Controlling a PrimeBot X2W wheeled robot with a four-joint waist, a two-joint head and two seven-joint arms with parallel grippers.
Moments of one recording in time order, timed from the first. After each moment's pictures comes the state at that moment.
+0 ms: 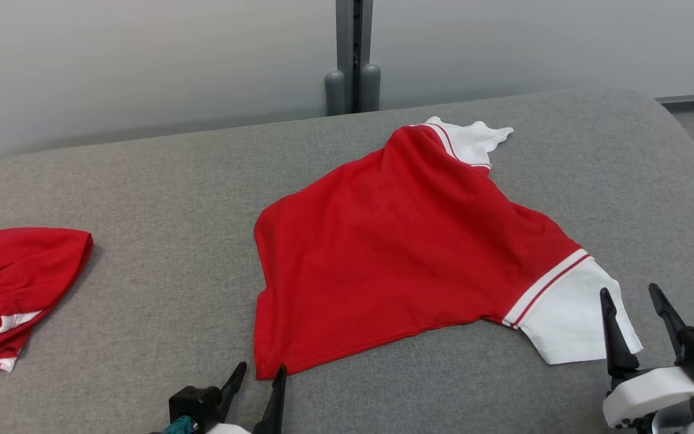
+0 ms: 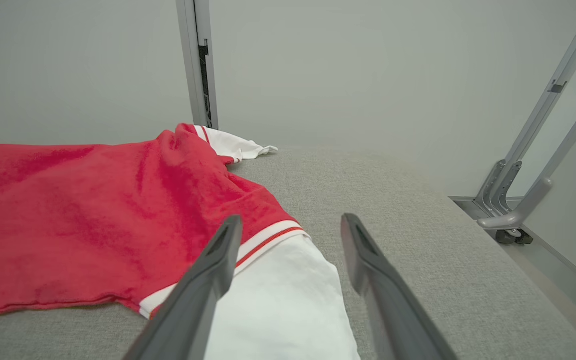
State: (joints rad) left arm -0.06 0.05 -0.37 0.55 -0.42 -0.02 -0.26; right arm -0.09 -0.10 -0.08 0.36 0.04 0.13 -0.26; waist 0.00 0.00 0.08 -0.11
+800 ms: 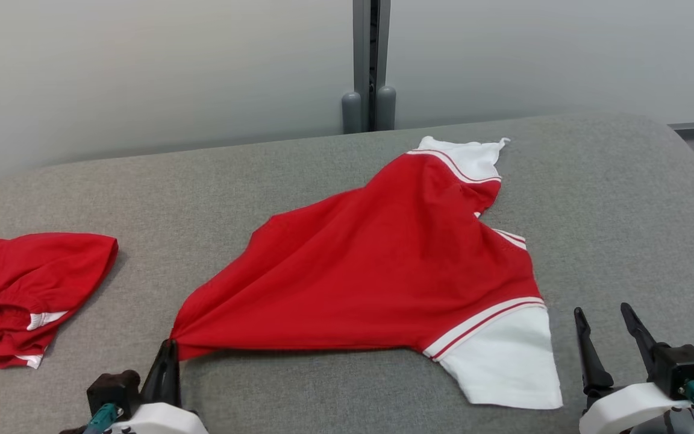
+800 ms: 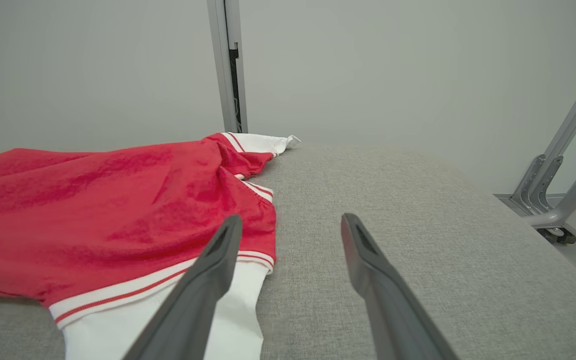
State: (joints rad) left arm -0.09 0.05 -0.07 0.54 -0.25 0.04 -0.26; right arm -0.07 -0.07 -0.05 0.38 0.06 0.13 -0.26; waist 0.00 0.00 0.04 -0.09
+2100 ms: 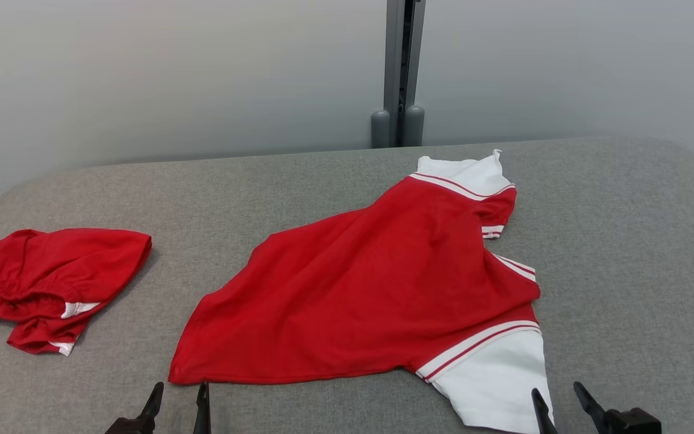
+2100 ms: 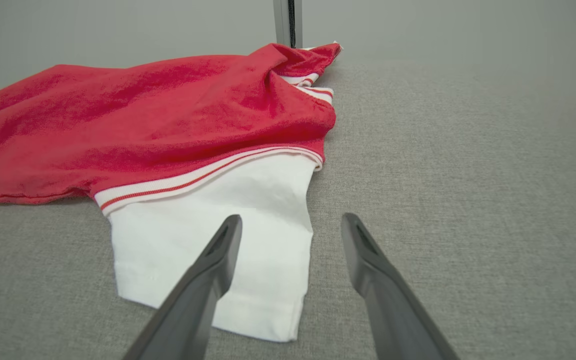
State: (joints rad) left arm 0.07 0.05 -0.06 0.43 -0.17 0.03 -0.26; right arm 0.04 -0.05 0.08 0.47 0.11 0.13 -0.26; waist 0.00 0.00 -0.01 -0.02
